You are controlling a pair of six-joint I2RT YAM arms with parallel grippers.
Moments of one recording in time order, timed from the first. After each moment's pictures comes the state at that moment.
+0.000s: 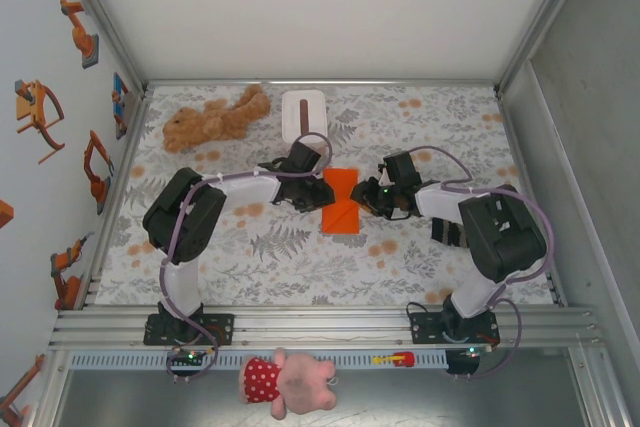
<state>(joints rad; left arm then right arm) -0.75 1.93 1.17 -0.27 0.29 -0.85 0.41 1.68 0.77 -0.01 -0.48 0.90</state>
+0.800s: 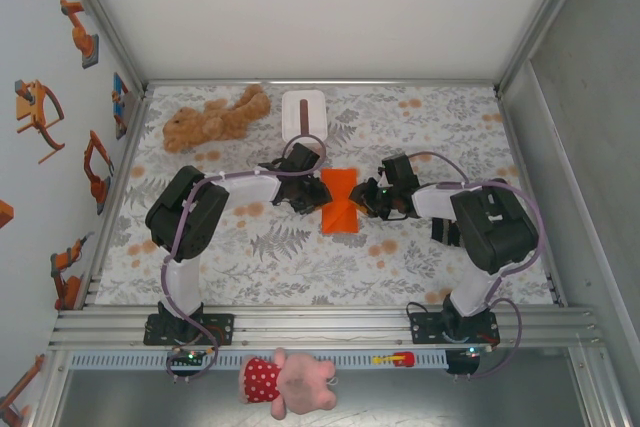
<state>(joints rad) -0.74 1.95 1.17 -0.28 0.26 -1.02 0.41 1.74 0.75 0.08 -0.51 1.01</state>
